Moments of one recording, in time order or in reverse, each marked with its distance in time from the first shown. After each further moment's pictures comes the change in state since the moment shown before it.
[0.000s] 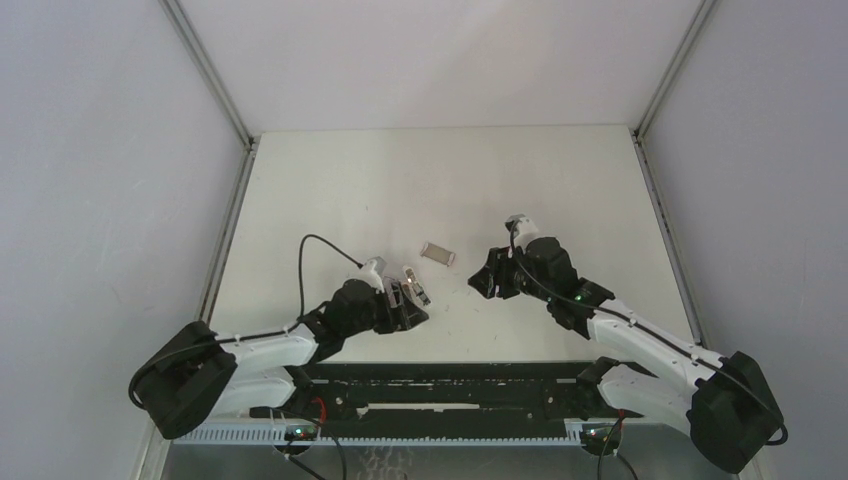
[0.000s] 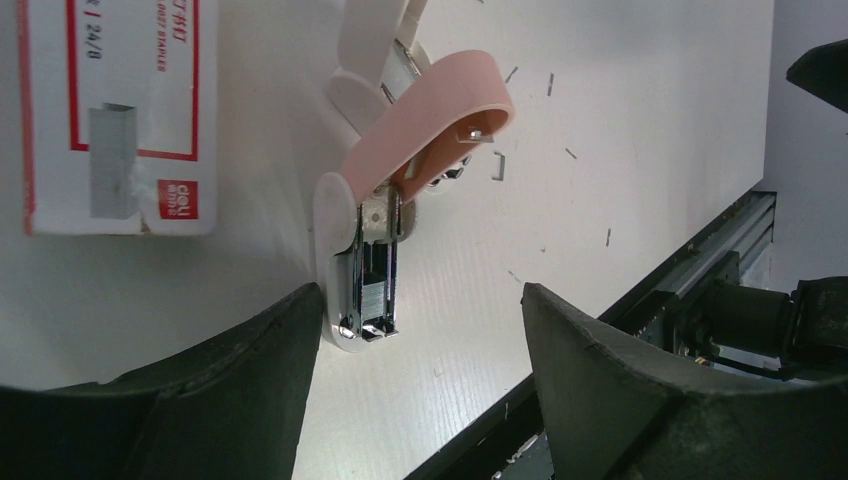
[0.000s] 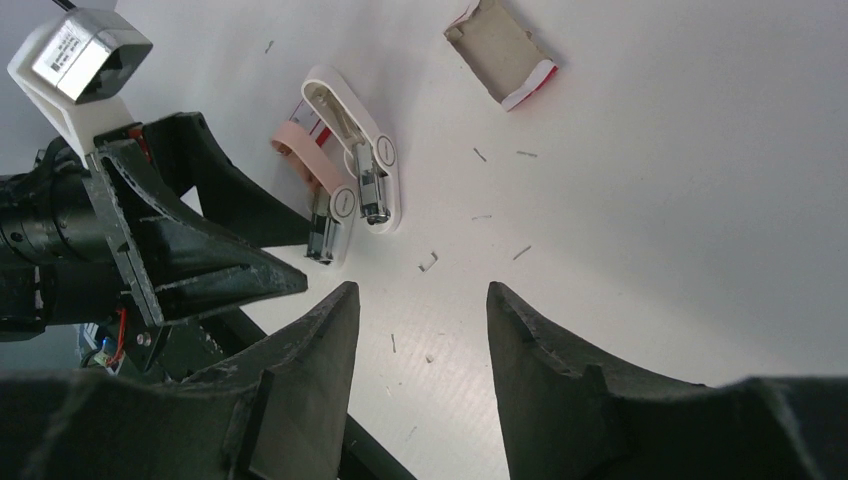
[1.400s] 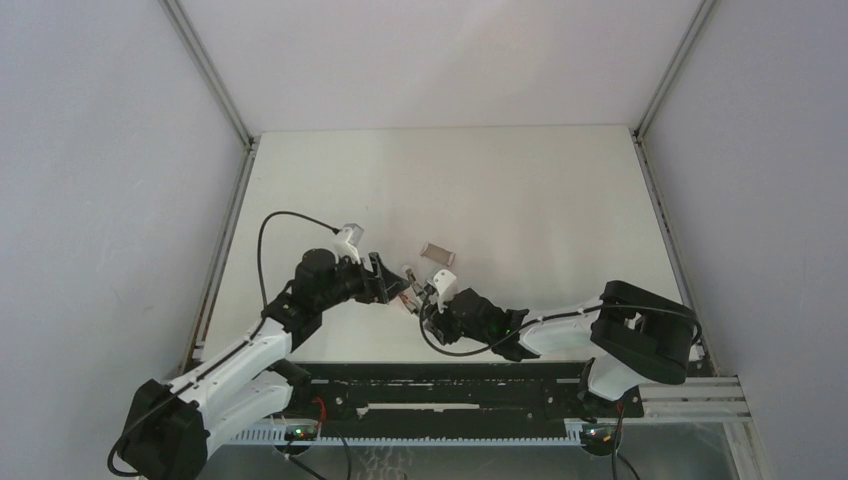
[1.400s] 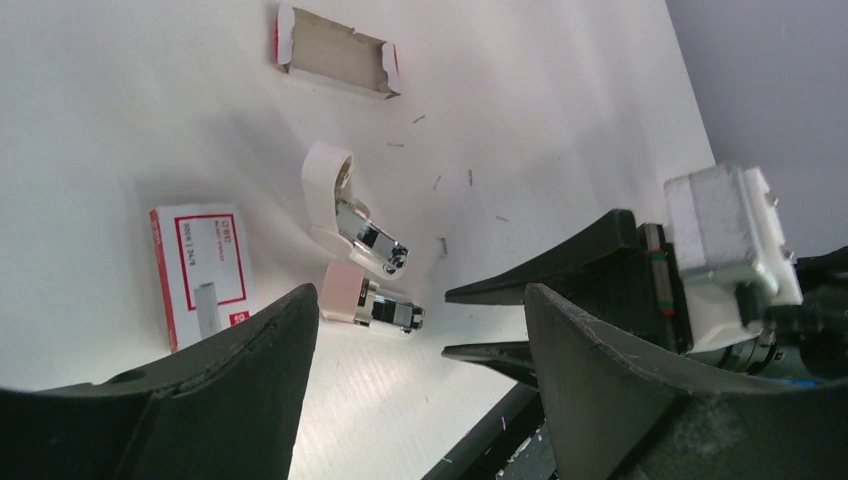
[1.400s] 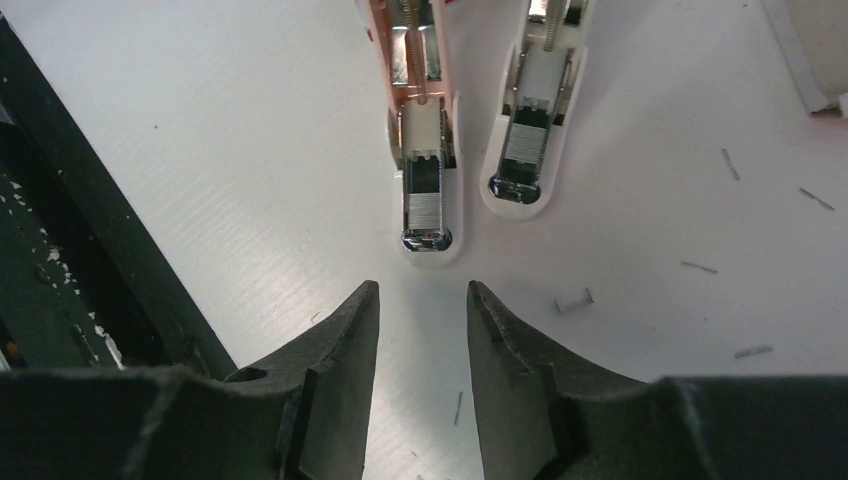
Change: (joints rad) left arm 0.264 -0.243 0.176 -0.269 0.213 0.312; right arm 0.497 0.528 -0.032 0.505 0.309 -0.238
